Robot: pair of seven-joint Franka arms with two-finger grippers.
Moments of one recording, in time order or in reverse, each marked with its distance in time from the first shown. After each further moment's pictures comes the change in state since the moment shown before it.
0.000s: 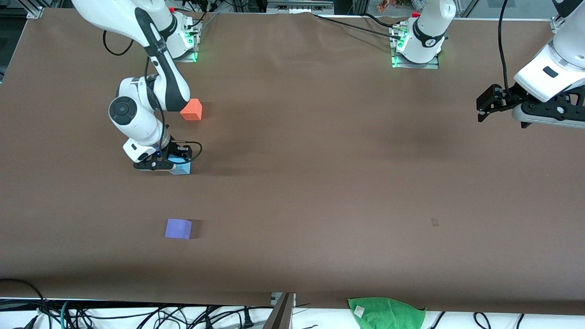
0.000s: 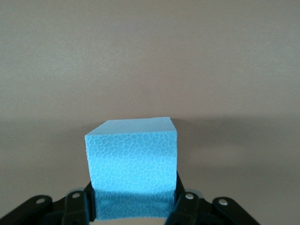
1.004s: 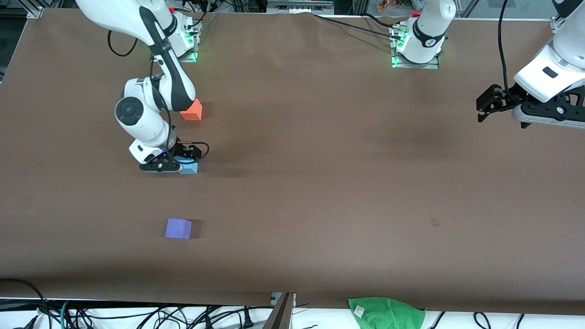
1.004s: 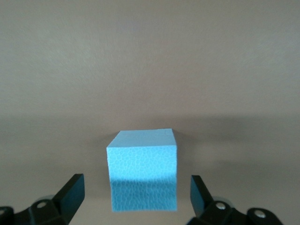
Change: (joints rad) left arm 0.000 0.001 0.000 0.001 0.000 0.000 0.000; right arm 0.006 -0.021 -0.003 0.096 0.000 -0.140 0.001
